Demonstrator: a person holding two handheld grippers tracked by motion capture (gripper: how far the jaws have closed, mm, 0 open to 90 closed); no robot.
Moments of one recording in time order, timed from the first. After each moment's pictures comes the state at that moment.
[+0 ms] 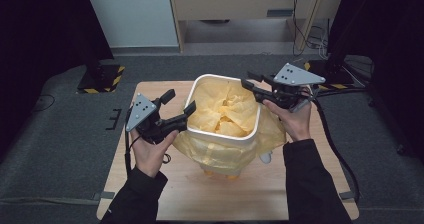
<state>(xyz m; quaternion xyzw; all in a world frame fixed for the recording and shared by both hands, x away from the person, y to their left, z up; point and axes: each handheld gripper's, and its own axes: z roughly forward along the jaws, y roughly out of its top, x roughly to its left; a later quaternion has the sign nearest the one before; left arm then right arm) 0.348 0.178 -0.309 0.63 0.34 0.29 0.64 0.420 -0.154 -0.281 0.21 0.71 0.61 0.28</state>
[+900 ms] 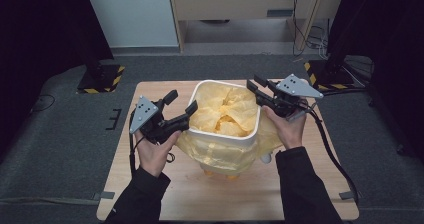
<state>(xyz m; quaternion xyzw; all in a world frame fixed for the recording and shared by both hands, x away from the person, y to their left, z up) 0.354 0.175 -0.323 0.61 0.34 0.29 0.66 0.419 -0.156 -0.316 0.29 0.66 0.62 0.31</state>
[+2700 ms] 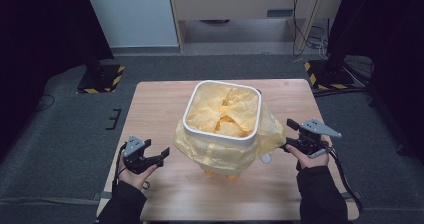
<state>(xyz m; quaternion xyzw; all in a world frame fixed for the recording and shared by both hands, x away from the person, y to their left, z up) 0.347 0.267 -0.481 0.72 0.47 0.22 0.46 0.378 -0.234 -0.433 0.44 0.67 0.54 0.24</state>
